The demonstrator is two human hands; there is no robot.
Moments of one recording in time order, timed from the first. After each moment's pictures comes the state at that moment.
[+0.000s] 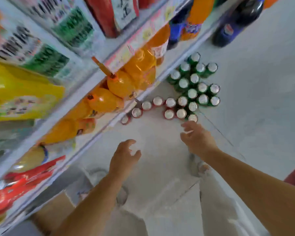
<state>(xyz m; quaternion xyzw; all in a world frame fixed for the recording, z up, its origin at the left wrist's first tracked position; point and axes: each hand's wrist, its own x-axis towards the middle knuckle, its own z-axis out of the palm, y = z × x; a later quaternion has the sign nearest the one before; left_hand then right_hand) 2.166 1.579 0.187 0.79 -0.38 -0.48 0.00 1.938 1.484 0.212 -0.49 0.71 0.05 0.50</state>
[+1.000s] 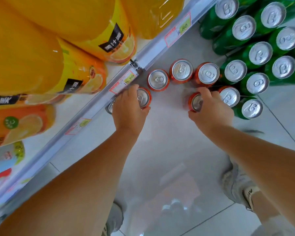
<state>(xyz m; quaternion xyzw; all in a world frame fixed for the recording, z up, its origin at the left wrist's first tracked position) 2.180 1.498 -0.097 0.82 -0.53 -0.22 0.03 1.970 1.457 -0.097 -0.65 0.69 0.15 0.29</state>
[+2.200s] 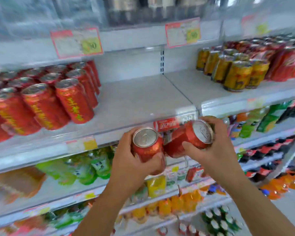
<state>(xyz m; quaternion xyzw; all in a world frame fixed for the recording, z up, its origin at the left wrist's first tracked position) 2.277 1.615 0.806 0.66 -0.42 -0.11 0.61 2.117 1.490 0.824 -0.74 0.34 -0.42 0.41</state>
